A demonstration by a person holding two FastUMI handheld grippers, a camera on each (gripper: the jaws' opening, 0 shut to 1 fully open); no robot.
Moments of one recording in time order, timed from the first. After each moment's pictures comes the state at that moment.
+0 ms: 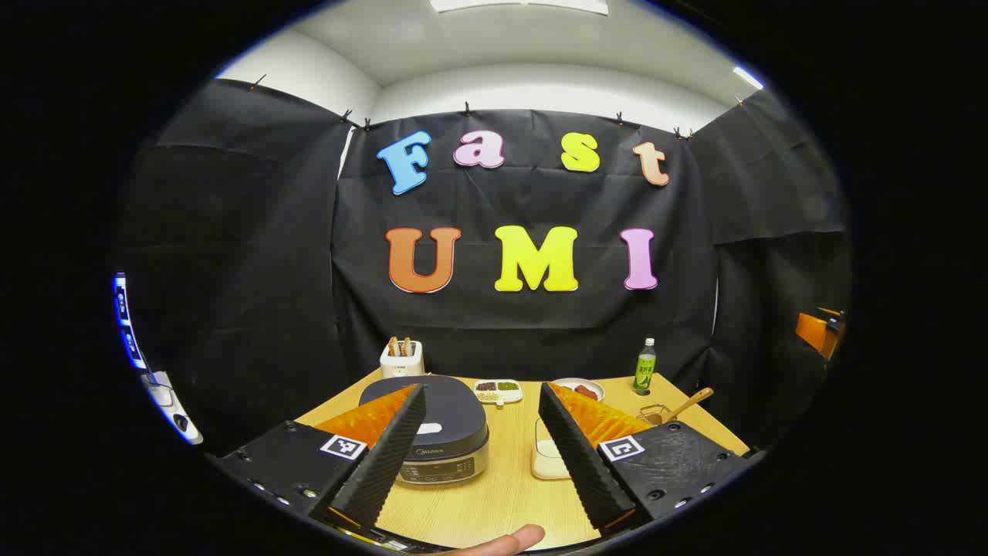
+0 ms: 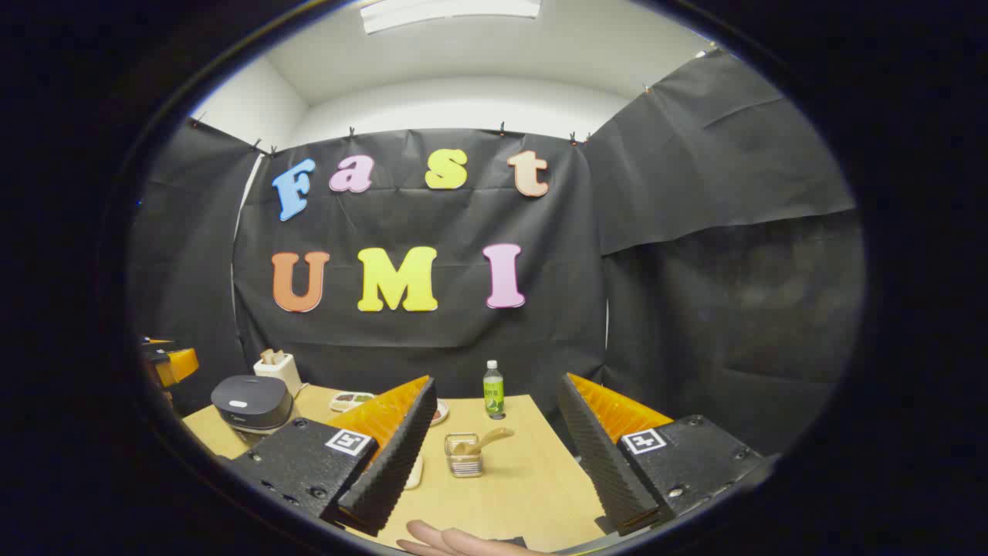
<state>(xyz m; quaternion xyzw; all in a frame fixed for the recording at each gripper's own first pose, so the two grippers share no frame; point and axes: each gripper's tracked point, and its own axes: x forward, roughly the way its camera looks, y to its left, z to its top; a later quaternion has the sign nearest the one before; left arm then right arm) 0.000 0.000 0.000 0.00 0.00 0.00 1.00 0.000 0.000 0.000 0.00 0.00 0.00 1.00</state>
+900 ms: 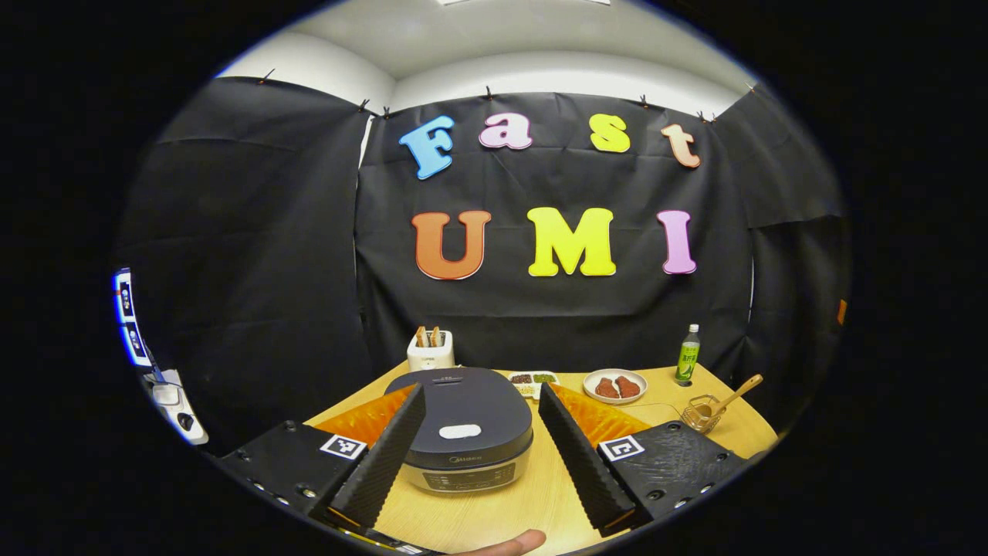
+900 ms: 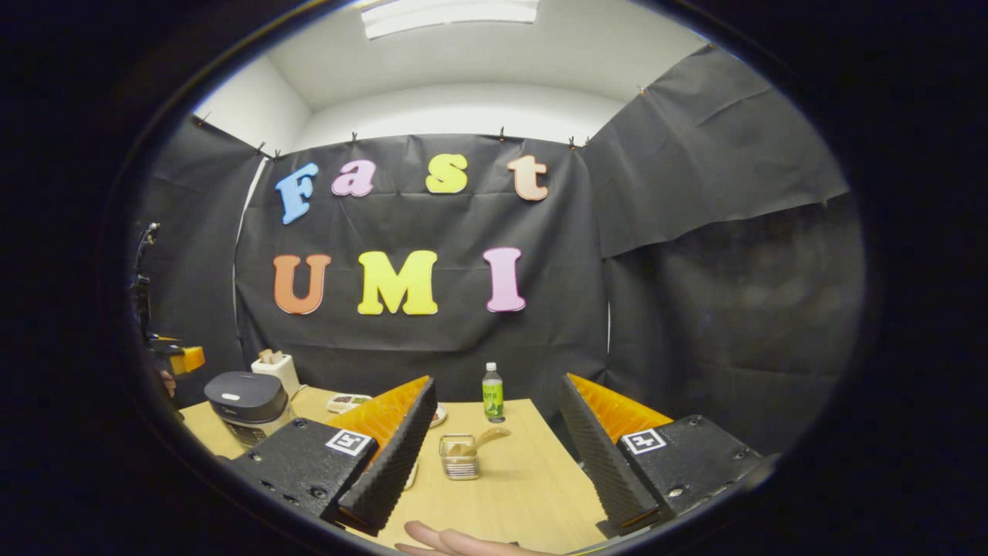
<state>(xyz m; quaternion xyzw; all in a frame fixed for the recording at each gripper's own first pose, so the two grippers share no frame) 0.059 0.048 -0.040 0.01 0.02 0.05 1.00 0.009 -0.012 -0.025 0.00 -0.02 0.00 1.00</state>
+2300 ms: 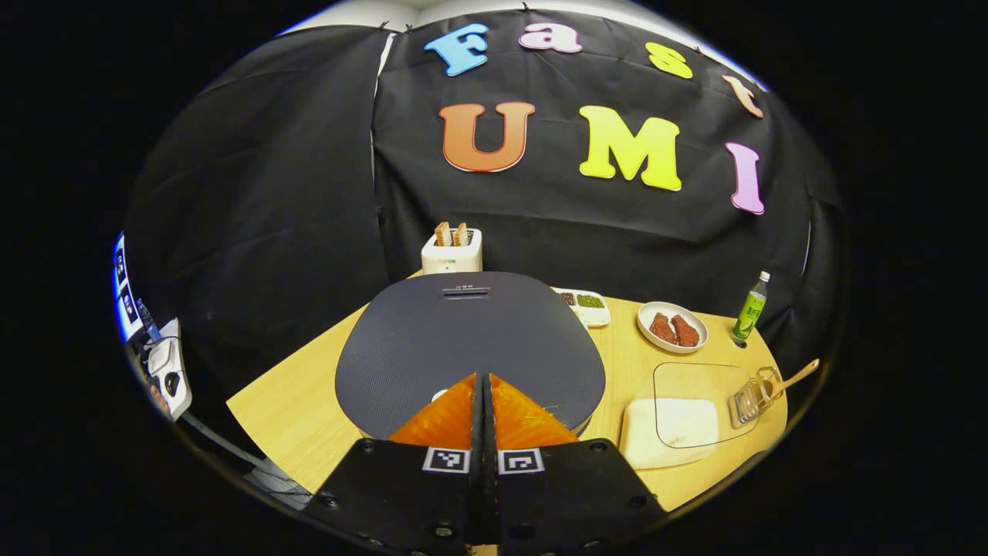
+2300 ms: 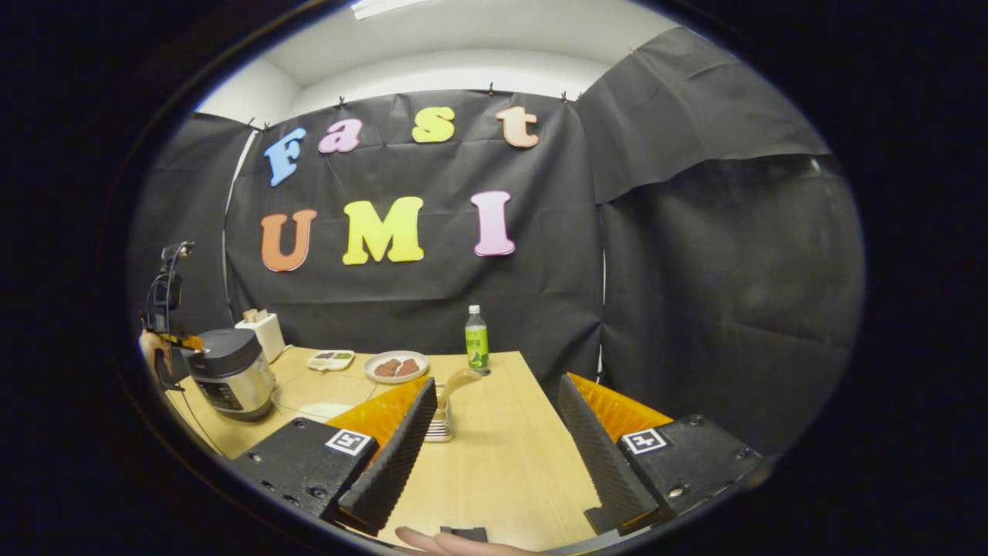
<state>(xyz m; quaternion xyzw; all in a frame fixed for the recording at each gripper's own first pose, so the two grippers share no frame) 0.157 0.085 -0.161 -0.02 0.21 0.11 0.97 0.046 -0.066 -0.130 0.00 0.06 0.00 1.00</state>
